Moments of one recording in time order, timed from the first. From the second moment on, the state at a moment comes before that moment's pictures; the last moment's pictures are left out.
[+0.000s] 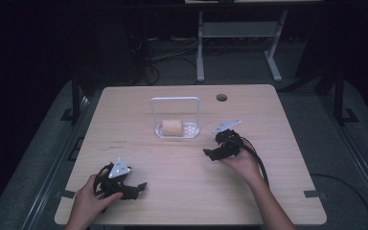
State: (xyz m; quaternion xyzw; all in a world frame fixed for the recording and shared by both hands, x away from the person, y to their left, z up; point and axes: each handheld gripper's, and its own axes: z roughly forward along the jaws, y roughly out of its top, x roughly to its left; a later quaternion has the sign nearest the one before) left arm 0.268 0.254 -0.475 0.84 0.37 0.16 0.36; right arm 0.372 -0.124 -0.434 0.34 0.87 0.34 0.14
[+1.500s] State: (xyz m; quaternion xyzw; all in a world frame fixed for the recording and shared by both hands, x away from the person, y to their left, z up) left arm 0.268 0.254 -0.475 0.84 0.37 0.16 0.36; right arm 0.269 -0.229 -0.482 0.43 0.81 0.35 0.17
